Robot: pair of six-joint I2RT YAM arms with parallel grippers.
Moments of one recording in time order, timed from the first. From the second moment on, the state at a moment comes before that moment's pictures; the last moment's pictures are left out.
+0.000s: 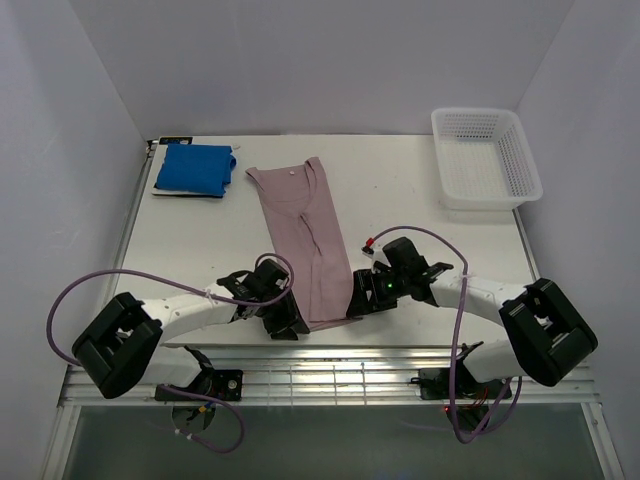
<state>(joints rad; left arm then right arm) -0.77 1.31 0.52 -0.34 0.27 -1.13 0.65 1.37 0.56 -0.15 -0.51 0.42</state>
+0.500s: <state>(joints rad) -0.78 1.33 0.52 -0.34 0.26 -1.18 0.69 1.46 0.60 -0.14 -0.51 0.40</state>
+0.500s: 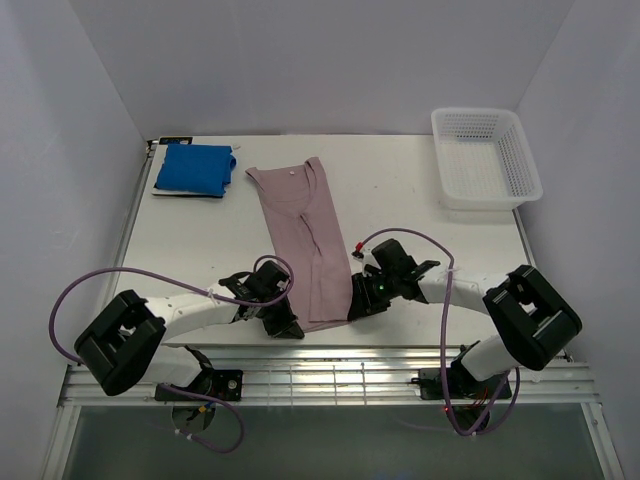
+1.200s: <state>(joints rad) -0.79 1.23 0.47 -0.35 0.24 -1.18 0.70 1.31 0.56 -0.30 -0.48 0.38</state>
